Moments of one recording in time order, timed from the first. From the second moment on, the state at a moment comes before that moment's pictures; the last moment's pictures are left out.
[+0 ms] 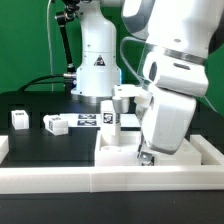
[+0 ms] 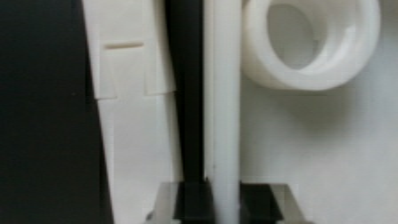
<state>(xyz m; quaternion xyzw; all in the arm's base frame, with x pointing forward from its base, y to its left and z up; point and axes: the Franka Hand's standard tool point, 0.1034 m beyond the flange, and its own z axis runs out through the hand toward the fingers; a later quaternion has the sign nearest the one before) 0.644 0.037 0.034 0.72 0.68 -0.08 0.09</state>
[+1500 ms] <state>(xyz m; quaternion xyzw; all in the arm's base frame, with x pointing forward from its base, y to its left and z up) 0.633 0.037 0.066 0.71 0.69 -0.09 0.11</state>
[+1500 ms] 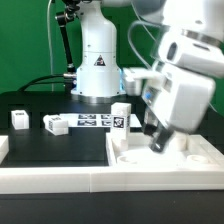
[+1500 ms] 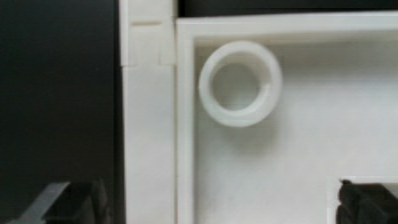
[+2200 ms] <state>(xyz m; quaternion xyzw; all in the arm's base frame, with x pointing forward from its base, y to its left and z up) 0.569 -0.020 0.095 0.76 0.64 -0.09 0.09</state>
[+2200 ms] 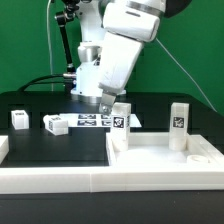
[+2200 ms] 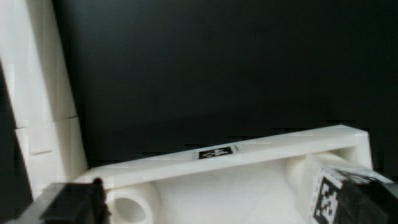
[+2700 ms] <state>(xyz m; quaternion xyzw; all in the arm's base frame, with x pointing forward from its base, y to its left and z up) 0.541 -0.021 0.081 0.87 0.48 -0.08 0.09</state>
